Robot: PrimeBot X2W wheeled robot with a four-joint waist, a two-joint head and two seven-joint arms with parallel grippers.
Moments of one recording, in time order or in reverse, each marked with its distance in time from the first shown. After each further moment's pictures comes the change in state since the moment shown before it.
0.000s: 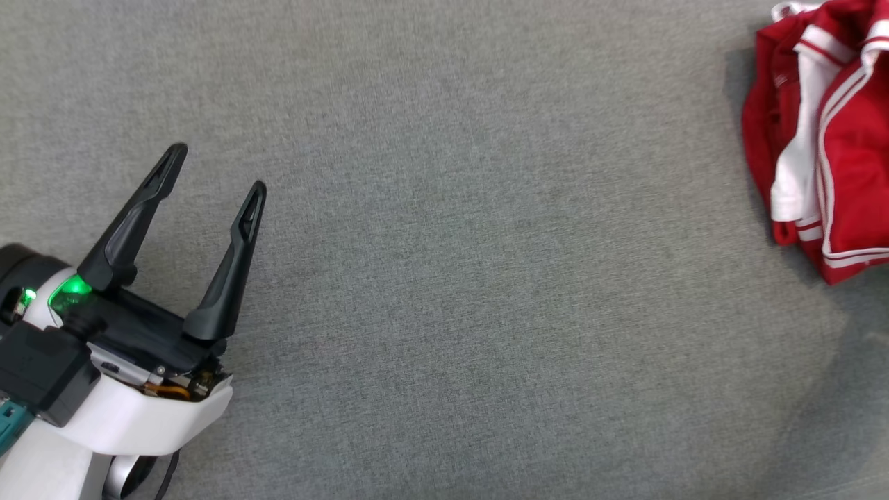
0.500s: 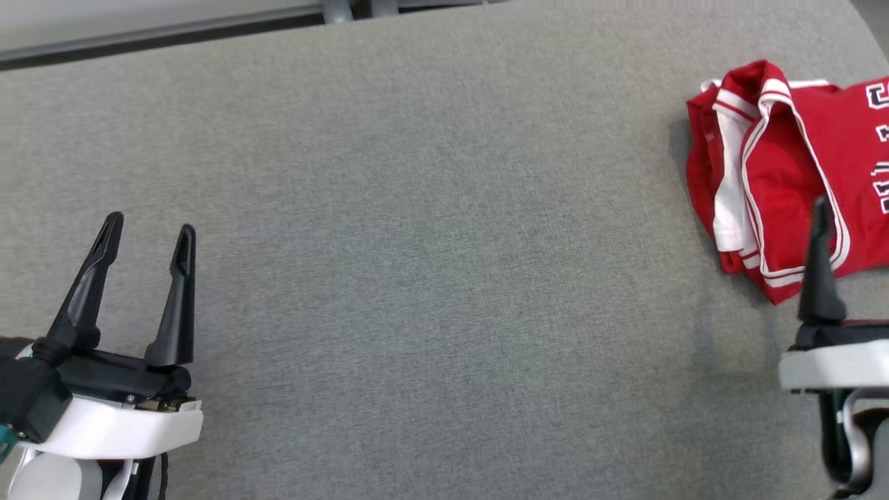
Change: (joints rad) left arm 0.144 -0.097 0.141 0.119 -0.018 0.045 0.000; right arm 0.325 0.089 0.323 -0.337 0.051 0.000 -0.128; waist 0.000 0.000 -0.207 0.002
